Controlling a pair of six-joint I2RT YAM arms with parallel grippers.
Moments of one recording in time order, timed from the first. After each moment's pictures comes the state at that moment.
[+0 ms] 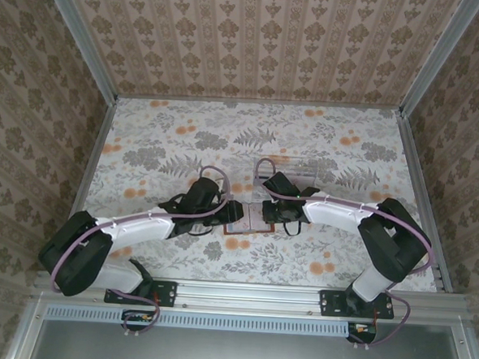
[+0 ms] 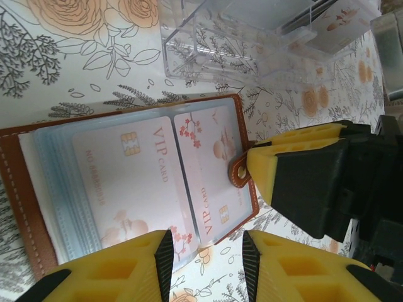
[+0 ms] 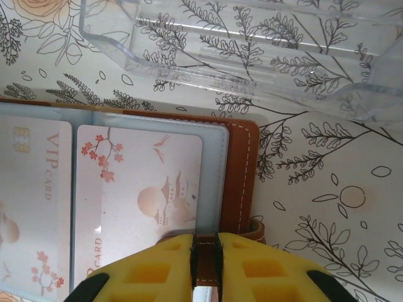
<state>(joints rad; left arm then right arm) -0.80 1.34 0.56 0.07 0.27 -0.88 0.70 1.63 0.87 -0.36 0.01 0.57</state>
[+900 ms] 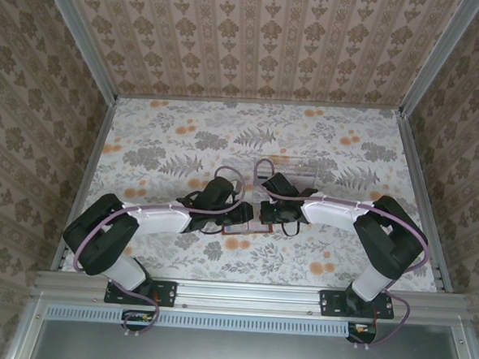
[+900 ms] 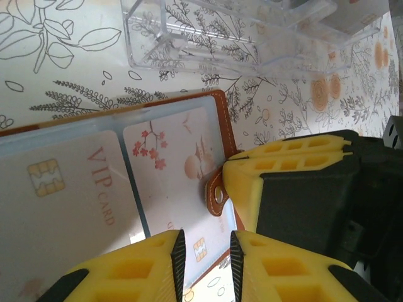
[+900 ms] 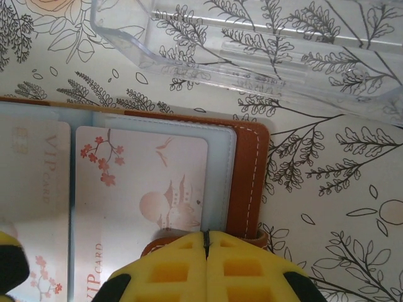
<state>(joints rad) -0.85 1.54 0.65 0.13 0.28 -0.91 0.70 1.65 0.86 -0.31 -0.03 0.58</state>
